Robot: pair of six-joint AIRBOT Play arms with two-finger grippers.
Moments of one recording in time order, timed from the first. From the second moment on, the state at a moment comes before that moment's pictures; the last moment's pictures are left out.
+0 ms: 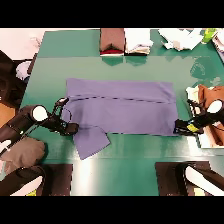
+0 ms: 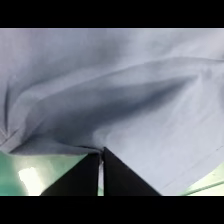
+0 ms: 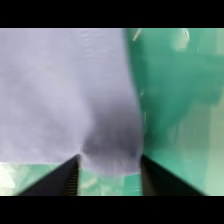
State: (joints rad) left arm -0.30 -0.99 0.62 1.23 -1.09 -1.67; right arm -0.23 -1.06 0.62 -1.38 1.27 1.53
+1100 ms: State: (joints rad) left arm -0.30 -0.80 0.84 1.42 -1.36 -1.63; right arm -0.18 -0.82 0.78 -1.55 1.46 1.55
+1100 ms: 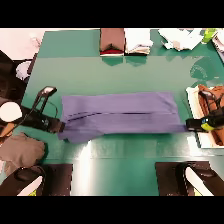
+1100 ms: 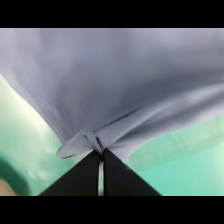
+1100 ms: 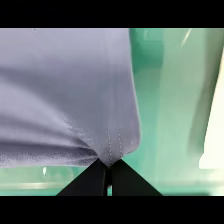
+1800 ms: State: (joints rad) left arm -0.23 -1.31 1.14 1.56 -0.94 -1.57; right arm -0.09 -1.50 1.39 -1.47 1.34 1.59
